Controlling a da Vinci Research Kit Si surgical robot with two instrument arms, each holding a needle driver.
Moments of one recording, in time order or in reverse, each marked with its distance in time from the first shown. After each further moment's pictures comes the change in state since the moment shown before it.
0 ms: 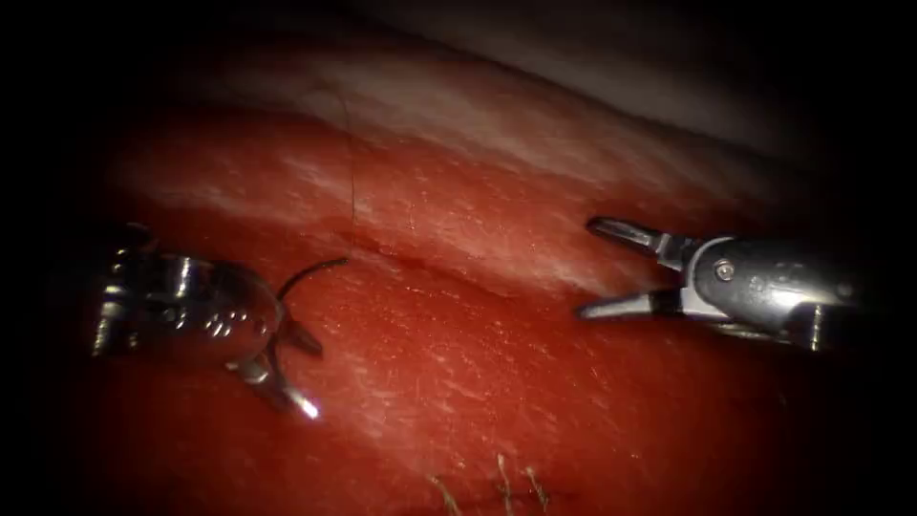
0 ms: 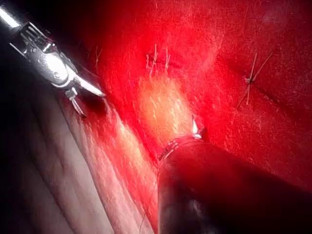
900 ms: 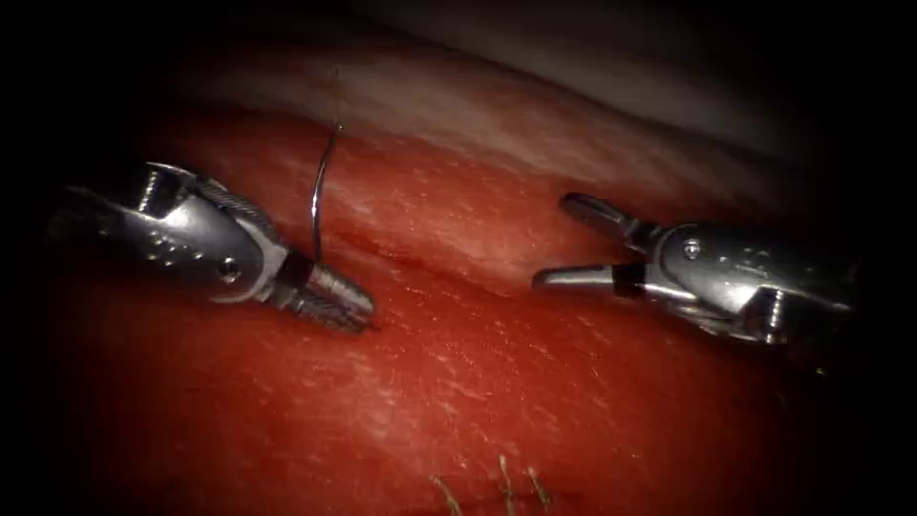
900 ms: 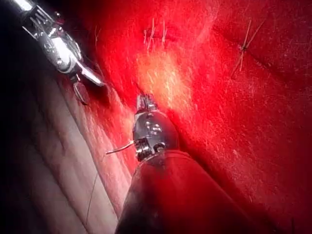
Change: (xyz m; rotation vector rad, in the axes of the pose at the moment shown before) right arm 0.000 0.001 0.003 -0.033 0.125 0.379; left arm 0.002 -0.002 -0.005 0.562 0.601 0.482
